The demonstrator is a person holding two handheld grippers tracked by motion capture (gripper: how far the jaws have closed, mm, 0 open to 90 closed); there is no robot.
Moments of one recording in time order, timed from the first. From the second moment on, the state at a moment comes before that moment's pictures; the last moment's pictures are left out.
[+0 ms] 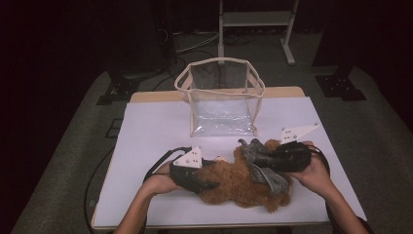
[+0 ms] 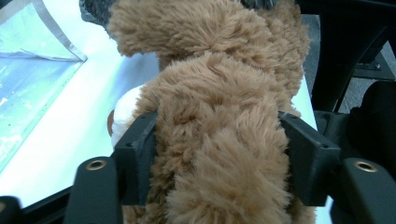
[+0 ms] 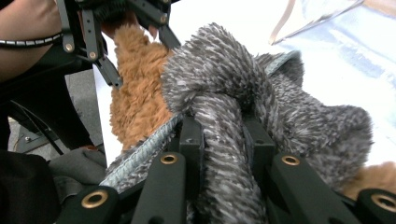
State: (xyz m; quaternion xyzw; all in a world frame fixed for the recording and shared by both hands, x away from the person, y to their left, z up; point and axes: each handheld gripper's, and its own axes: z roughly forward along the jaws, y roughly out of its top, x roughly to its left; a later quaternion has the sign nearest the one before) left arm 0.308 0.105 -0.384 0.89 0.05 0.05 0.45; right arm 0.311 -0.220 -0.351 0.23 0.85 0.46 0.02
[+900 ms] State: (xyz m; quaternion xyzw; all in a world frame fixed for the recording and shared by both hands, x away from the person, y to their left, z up) left arm 0.304 0.106 -0.385 0.89 0.03 0.05 0.44; right arm 0.315 -0.249 -0.354 0.26 0.84 0.47 0.02
